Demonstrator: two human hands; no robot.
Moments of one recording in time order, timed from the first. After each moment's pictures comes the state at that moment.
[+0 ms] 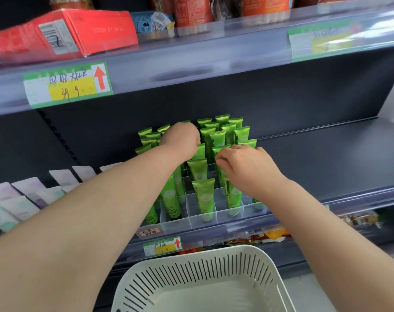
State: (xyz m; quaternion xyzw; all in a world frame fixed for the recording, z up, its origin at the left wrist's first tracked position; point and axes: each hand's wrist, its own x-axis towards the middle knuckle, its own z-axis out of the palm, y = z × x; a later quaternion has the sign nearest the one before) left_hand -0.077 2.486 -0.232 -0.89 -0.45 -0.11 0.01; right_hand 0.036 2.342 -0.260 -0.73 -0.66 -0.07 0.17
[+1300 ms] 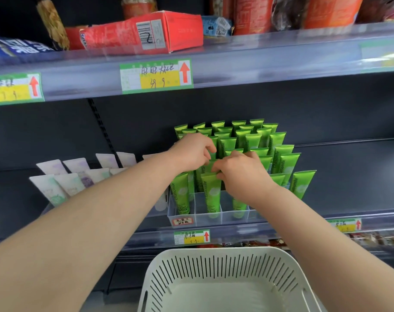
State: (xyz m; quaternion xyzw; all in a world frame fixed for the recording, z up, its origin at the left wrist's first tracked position) left_hand -0.166 2.481 -0.233 -0.89 -0.42 -0.11 -0.17; right_hand -0.046 2.372 -0.262 -0.67 -0.72 -0.10 0.12
